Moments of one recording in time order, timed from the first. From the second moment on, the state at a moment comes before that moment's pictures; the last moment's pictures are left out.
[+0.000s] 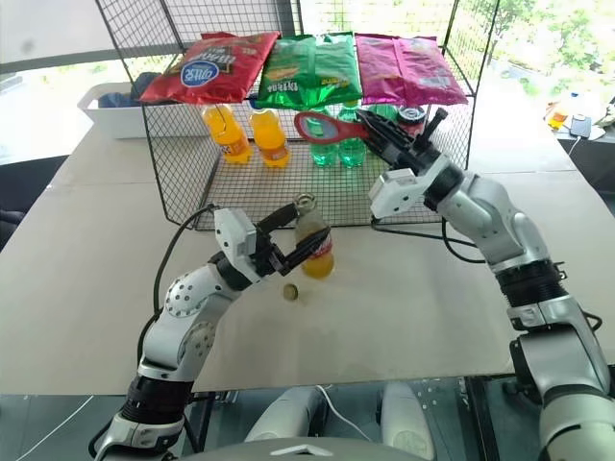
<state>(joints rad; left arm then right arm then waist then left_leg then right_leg) -0.17 0.30 -0.09 -0.24 -0.35 0.04 -0.69 -0.71 -0.57 0.21 0.22 -0.47 -0.71 0.13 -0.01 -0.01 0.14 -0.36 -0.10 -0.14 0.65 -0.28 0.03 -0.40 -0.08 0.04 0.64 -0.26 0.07</state>
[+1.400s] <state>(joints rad) 0.21 0.72 0.21 -0.29 -0.46 0.15 -0.89 0.22 -0.58 -0.19 -0.53 0.47 0.53 0.61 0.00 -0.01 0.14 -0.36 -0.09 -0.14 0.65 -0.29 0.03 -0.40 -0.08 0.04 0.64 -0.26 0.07</state>
